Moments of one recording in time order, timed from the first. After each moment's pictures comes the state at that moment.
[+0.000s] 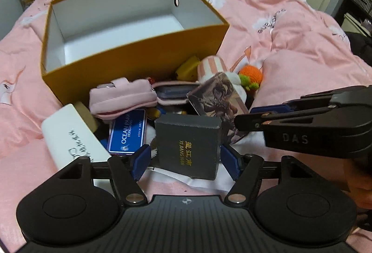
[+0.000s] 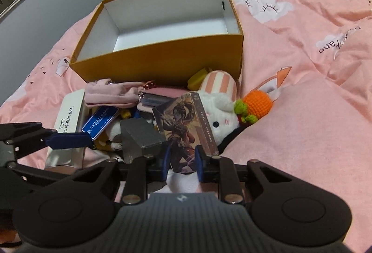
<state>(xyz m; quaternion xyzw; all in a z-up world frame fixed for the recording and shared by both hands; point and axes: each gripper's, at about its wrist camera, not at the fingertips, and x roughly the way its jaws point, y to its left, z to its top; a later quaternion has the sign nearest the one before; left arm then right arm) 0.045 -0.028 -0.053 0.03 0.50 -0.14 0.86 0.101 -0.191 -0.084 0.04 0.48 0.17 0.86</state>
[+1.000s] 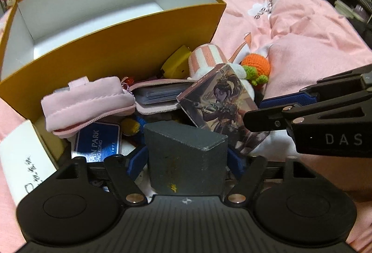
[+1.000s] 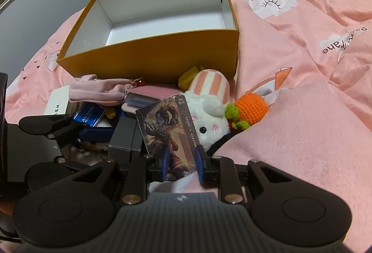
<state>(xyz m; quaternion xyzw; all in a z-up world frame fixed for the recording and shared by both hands) 0.081 -0.041 -0.098 0.04 0.50 -0.17 0.85 0.122 -0.197 -0.094 0.02 0.49 0.18 0.85</state>
